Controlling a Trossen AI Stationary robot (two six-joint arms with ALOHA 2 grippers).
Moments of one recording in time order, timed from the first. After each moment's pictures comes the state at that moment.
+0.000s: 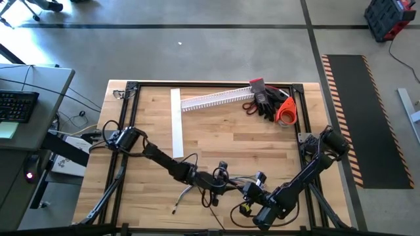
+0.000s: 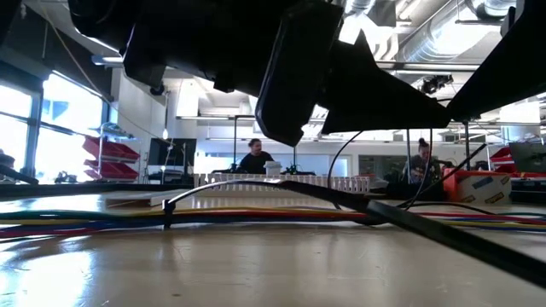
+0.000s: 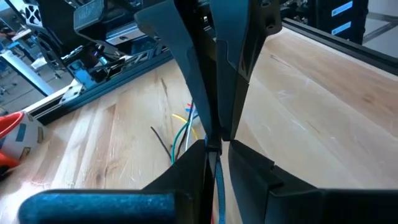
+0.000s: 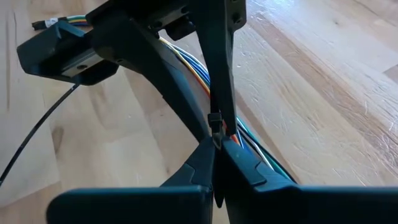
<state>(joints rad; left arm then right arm) -0.42 2.18 1.20 0.65 -0.30 0.32 0.83 1.89 1.20 -0.58 0.82 1.20</state>
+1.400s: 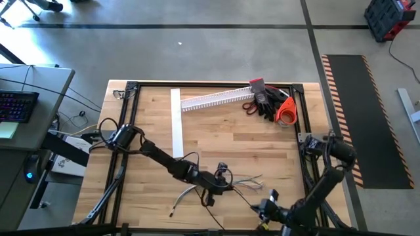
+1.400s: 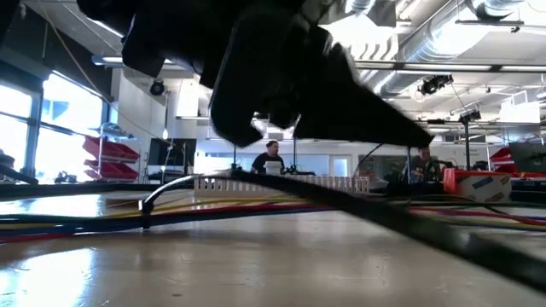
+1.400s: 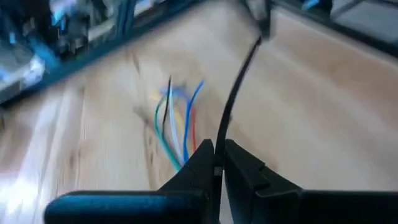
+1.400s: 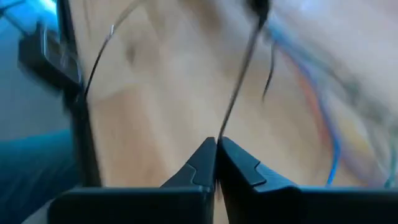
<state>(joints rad) -0.39 2.13 1.20 0.46 -0.21 0.29 1.09 1.96 1.20 -0.56 0.78 1.48</state>
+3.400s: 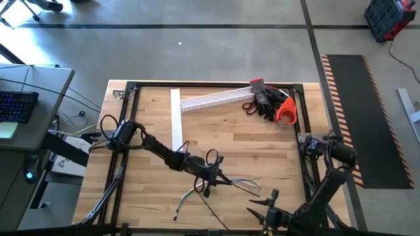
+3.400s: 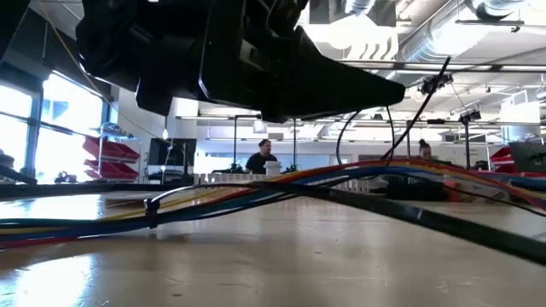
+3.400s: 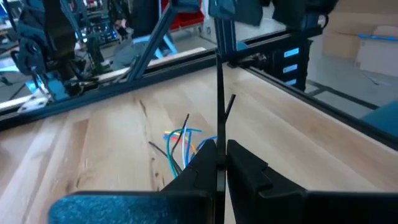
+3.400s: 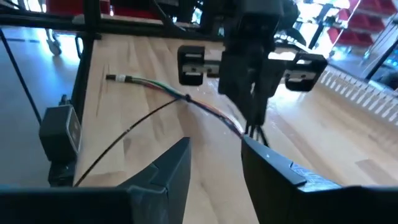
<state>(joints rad) -0.31 2.11 1.00 0.93 0.02 0.18 1.11 1.97 1.29 -0.63 1.24 1.12</state>
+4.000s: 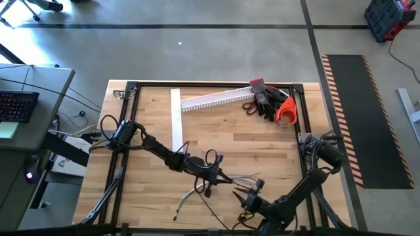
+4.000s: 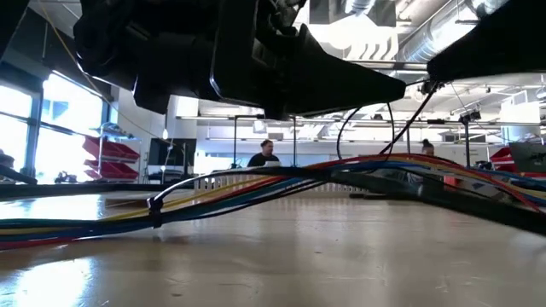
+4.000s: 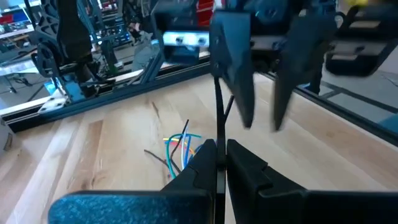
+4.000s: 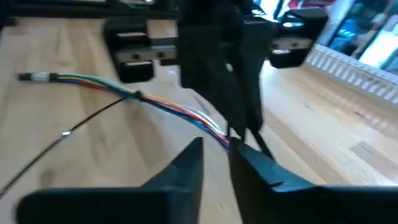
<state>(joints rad) -0.32 2.11 1.00 0.95 -0.04 0.18 0.91 2.06 1.29 -0.54 1.20 1.13</state>
